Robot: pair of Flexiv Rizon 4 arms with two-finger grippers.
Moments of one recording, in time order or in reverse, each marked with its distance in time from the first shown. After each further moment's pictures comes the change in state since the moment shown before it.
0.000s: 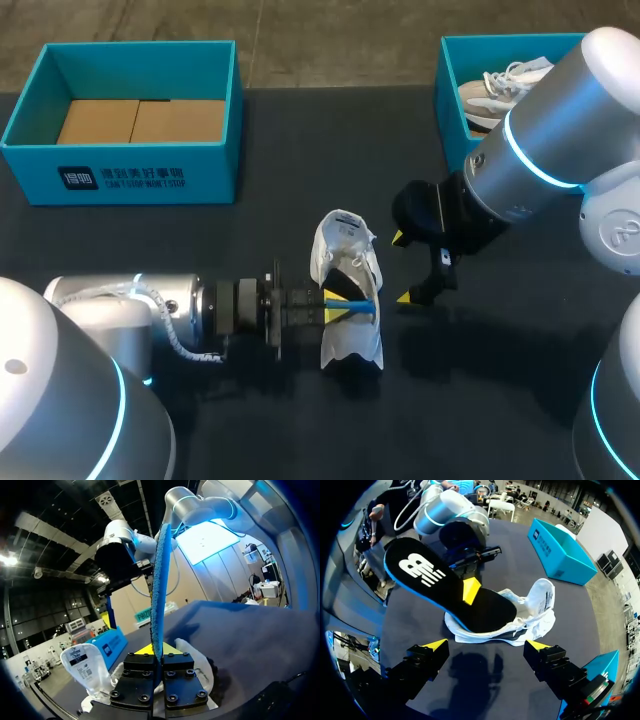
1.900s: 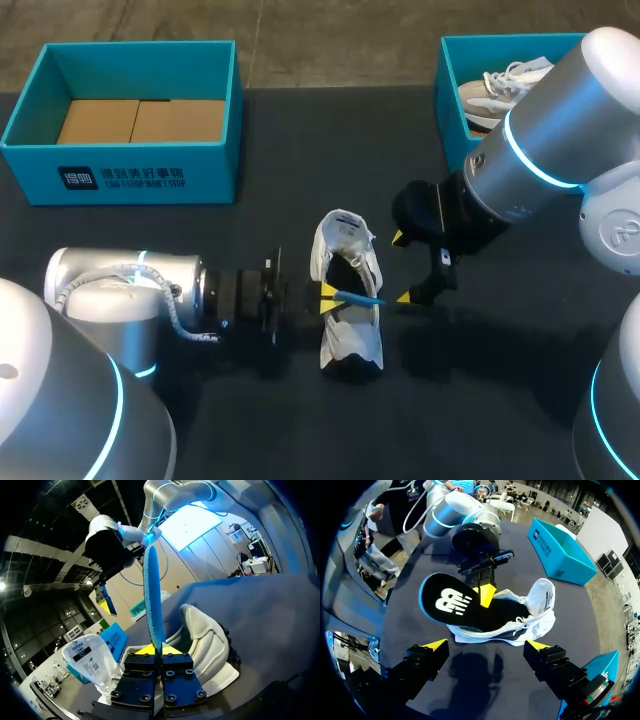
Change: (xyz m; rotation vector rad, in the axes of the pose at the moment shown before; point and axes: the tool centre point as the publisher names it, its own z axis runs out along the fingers) left arm -0.016 0.035 -0.005 -0.078 0.076 0.173; right arm 0.000 0.000 0.000 0.000 0.000 0.000
